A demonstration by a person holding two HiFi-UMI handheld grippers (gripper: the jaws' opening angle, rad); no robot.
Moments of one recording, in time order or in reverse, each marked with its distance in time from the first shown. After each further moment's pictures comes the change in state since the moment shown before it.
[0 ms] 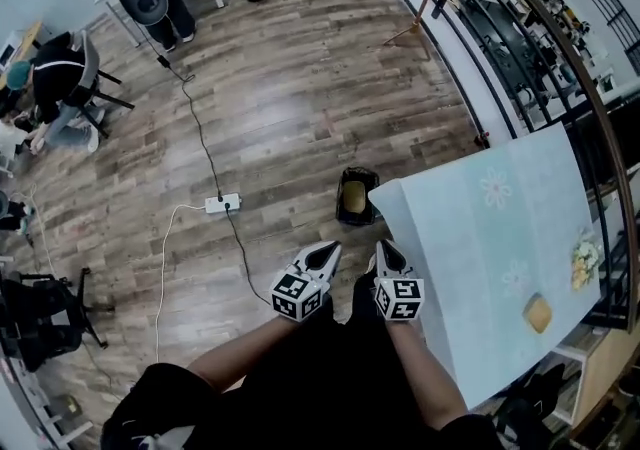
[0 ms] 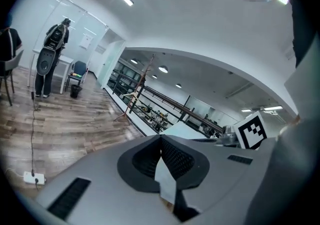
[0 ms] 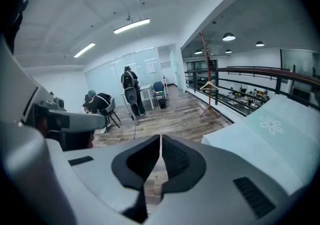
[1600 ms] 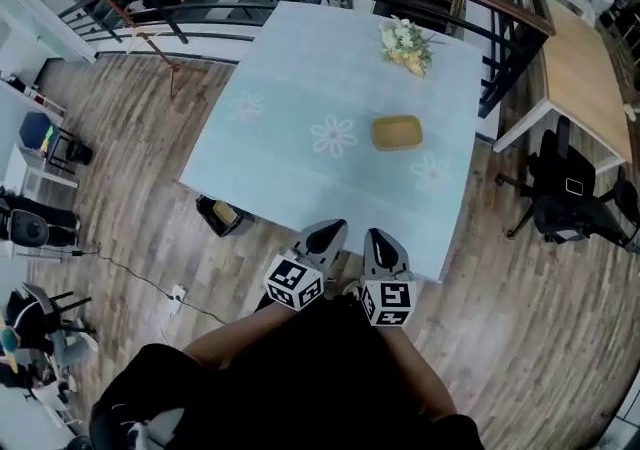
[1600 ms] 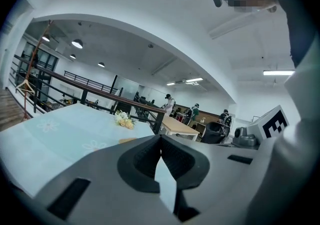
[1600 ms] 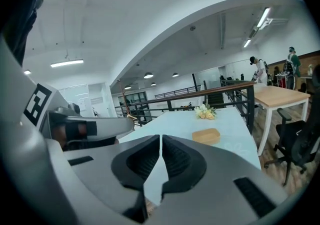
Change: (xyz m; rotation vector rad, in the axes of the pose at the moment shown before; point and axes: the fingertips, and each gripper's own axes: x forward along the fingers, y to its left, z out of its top) left arm 0.079 -0.612 -0.202 0.387 0.232 -0.781; right arm -0.560 -0.251 -0.176 0.382 -0.386 -0.727
